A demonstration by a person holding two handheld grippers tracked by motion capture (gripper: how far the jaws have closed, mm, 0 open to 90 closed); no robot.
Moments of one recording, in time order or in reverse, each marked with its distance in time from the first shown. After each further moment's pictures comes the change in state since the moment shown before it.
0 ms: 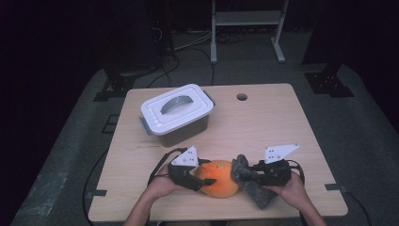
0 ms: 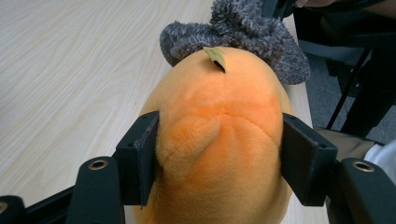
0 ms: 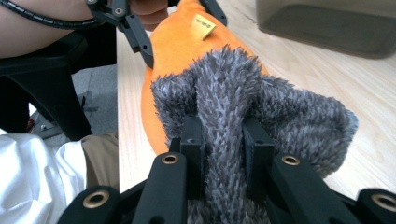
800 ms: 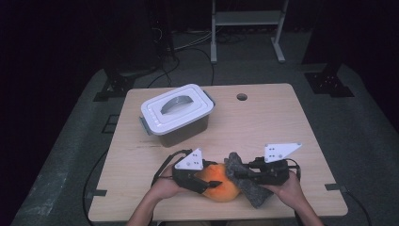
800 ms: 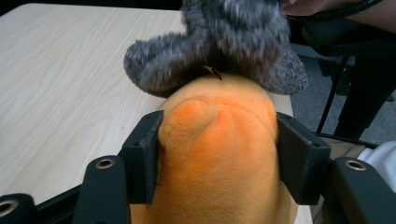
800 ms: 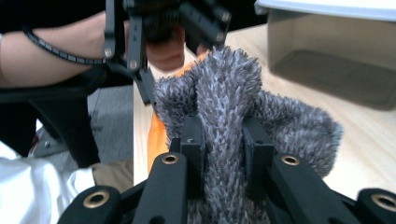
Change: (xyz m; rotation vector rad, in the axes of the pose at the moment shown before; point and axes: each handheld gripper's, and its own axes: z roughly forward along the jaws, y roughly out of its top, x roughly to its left) left arm -0.014 0.016 0.002 -0.015 -0.025 0.071; right arm 0.015 0.021 0.001 -0.095 0.035 -0.055
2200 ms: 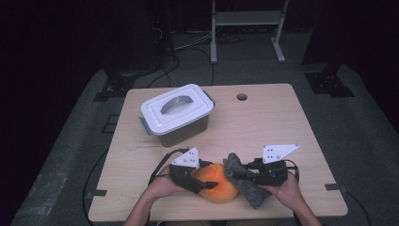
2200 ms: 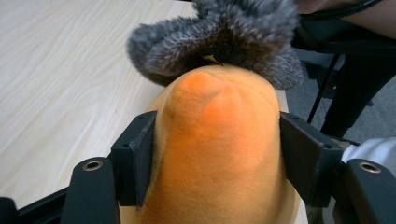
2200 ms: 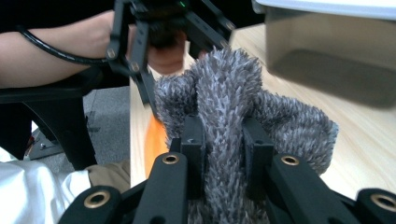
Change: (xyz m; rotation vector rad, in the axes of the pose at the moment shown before) left arm 0.007 -0.012 0.003 0.000 -0.037 -0.054; right arm 0.002 0.000 0.004 -0.008 -0.014 -0.001
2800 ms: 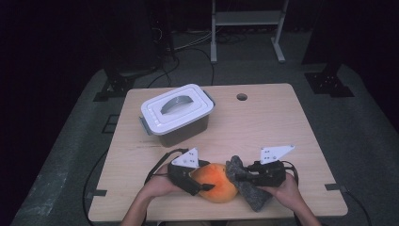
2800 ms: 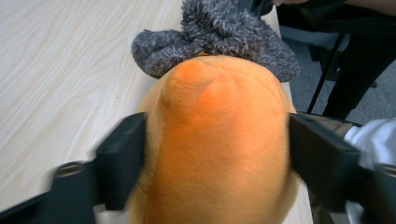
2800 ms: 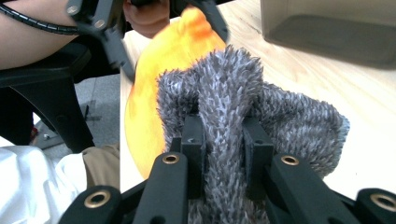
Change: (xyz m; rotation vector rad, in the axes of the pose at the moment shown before) left arm 0.007 -0.006 -0.012 0.053 -0.014 0.006; right arm -0.016 -0.025 0.006 0.068 0.001 0.071
